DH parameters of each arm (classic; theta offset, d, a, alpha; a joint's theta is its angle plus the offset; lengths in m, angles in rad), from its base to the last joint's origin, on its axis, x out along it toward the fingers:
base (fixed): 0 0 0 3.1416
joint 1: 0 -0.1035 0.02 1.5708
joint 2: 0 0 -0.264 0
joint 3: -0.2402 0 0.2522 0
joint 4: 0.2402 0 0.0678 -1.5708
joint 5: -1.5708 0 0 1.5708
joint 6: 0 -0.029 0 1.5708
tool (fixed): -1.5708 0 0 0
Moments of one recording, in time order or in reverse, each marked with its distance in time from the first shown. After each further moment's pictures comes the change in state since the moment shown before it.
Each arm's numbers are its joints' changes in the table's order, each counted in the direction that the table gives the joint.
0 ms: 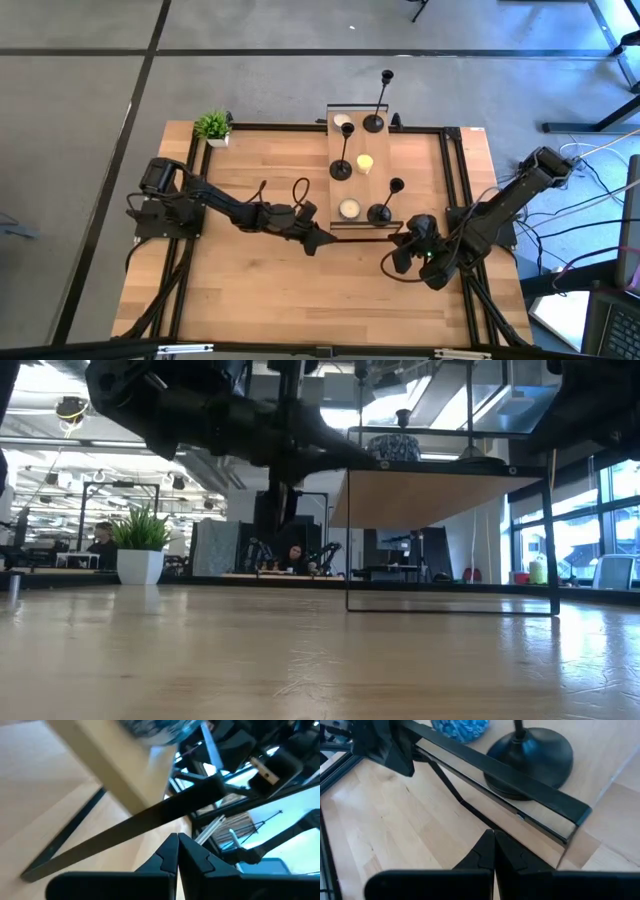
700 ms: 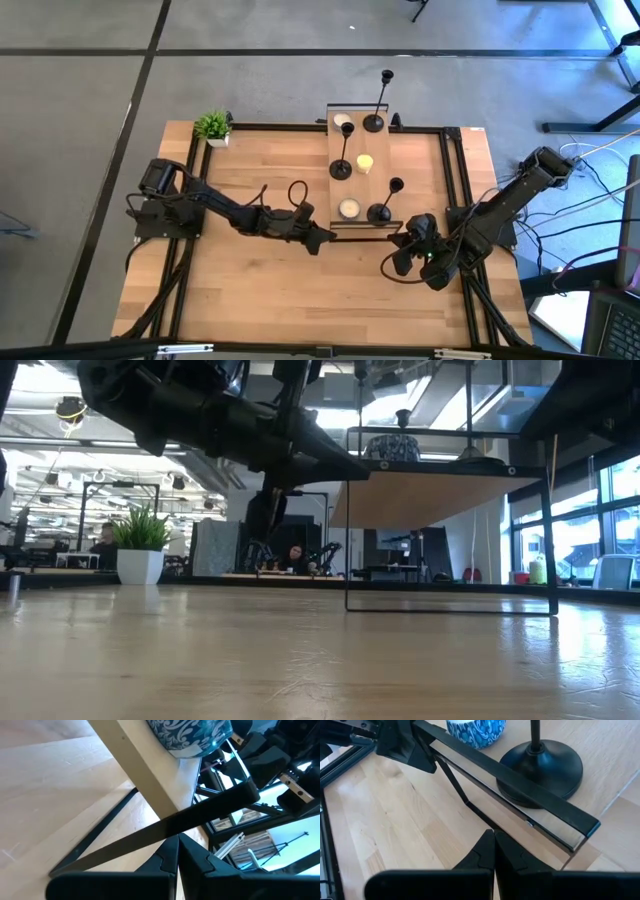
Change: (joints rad) left arm 0.034 -0.003 0.000 0.042 -0.163 0.027; right arm -0.001 0.000 -0.034 0.010 0.002 0.082
